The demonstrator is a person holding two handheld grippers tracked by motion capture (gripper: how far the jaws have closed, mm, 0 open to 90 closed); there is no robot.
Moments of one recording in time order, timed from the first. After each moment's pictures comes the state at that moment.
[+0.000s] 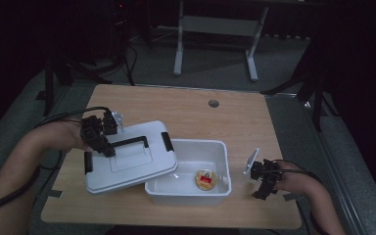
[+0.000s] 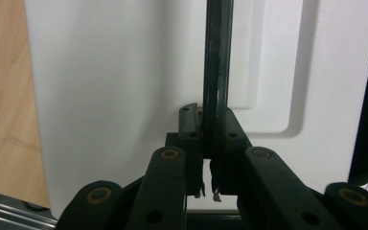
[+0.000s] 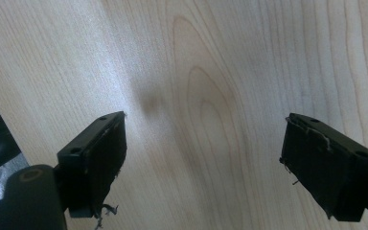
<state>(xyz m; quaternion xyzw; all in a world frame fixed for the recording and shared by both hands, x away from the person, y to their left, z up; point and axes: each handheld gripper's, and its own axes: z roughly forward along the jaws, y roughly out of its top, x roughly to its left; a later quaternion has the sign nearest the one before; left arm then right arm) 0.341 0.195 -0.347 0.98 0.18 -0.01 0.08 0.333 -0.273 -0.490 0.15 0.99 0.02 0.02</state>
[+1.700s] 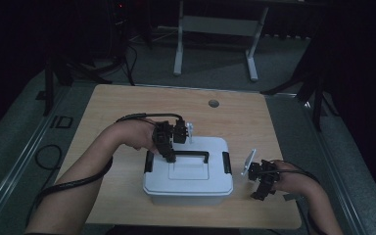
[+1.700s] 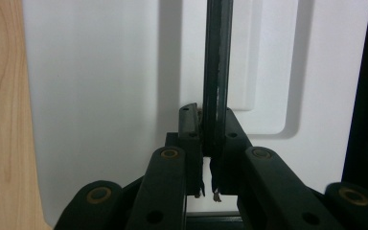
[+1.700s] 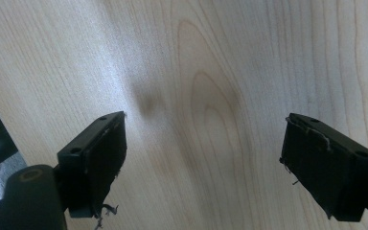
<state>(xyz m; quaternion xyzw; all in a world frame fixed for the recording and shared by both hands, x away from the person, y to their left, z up) 0.353 0.040 -0.361 1.00 0.03 -0.04 0.08 0.332 -0.267 -0.493 0.14 0.99 0.02 0.01</state>
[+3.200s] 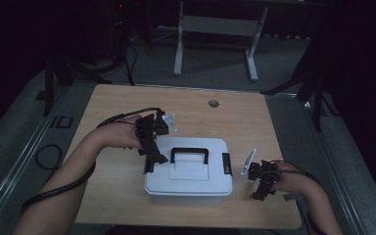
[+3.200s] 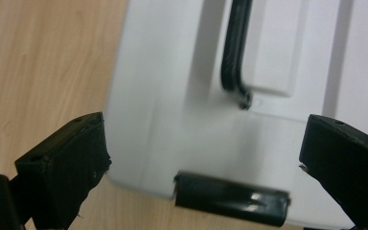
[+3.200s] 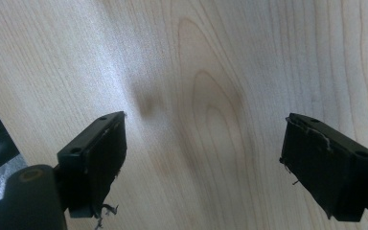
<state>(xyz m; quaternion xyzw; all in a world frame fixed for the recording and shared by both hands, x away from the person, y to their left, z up) 0.357 0.093 -0.362 0.98 0.10 0.03 0.19 0.333 -0.268 -0.495 0.15 0.99 0.01 0.01</state>
